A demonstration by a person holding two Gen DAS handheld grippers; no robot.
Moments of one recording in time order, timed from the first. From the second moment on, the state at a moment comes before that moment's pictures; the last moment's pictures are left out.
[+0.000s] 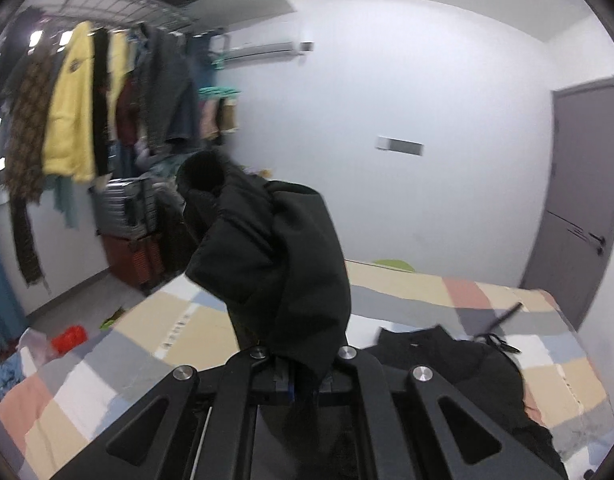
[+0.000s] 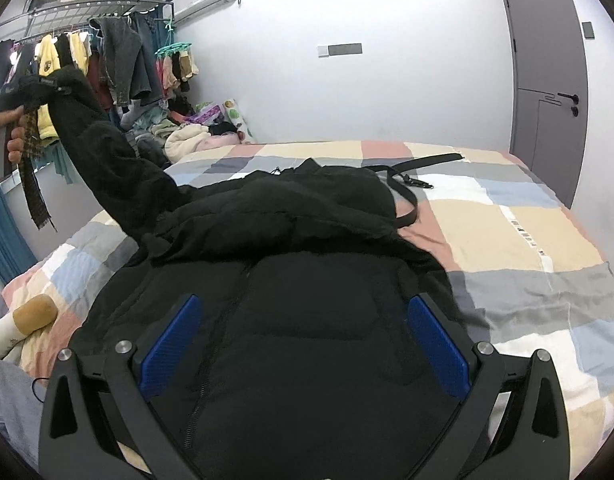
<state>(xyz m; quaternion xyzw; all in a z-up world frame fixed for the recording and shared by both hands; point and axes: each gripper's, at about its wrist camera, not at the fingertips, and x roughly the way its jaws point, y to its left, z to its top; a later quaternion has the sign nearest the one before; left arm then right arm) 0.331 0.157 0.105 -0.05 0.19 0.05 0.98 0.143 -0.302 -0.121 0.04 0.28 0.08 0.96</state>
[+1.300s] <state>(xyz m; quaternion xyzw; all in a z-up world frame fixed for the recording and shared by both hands) 0.476 -0.200 -0.213 0.03 0.37 -0.16 0.92 0.189 -0.348 -0.173 0.11 0.31 0.07 0.94</state>
